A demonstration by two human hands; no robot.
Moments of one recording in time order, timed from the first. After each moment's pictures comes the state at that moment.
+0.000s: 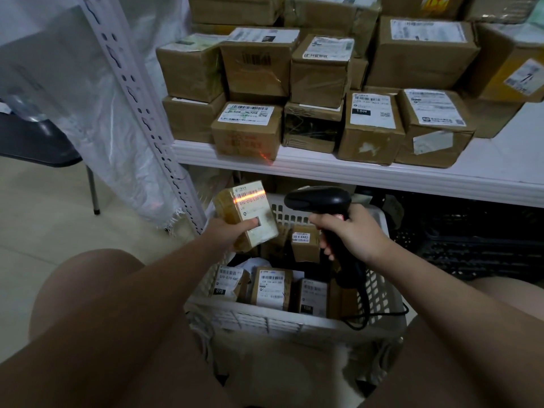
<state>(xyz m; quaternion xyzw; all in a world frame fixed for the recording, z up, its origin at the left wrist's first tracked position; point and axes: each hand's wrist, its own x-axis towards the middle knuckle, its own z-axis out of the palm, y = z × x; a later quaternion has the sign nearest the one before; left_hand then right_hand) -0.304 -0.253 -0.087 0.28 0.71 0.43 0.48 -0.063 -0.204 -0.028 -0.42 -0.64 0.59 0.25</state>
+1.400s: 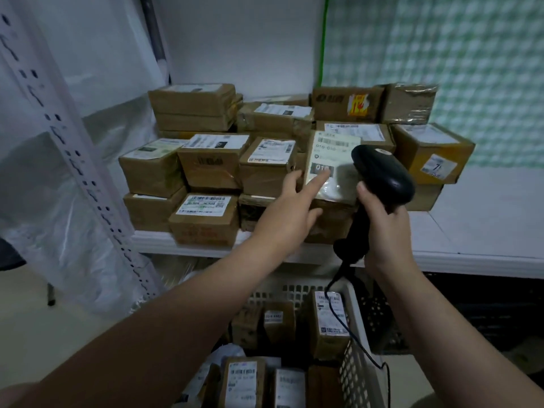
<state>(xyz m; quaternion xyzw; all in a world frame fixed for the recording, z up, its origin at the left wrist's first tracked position) -0.165 -0.141 0.079 0.74 0.60 0.30 0.03 -0.017 -0.132 0.070 -0.37 -0.43 0.53 0.63</state>
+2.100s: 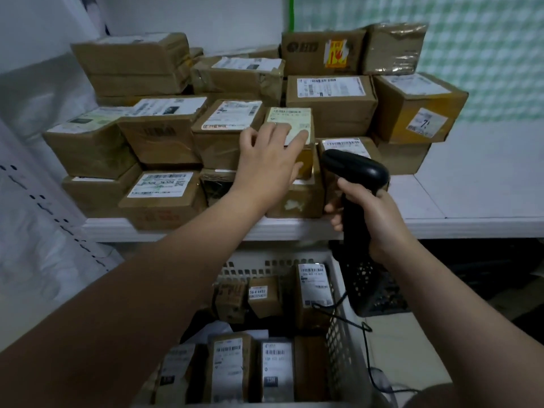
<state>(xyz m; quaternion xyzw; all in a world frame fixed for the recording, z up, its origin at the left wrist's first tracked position) -0.161 -0.065 0.061 0.74 0.57 0.18 -0.31 0.025 -0.099 0.039 -0.41 -0.46 0.62 0.49</state>
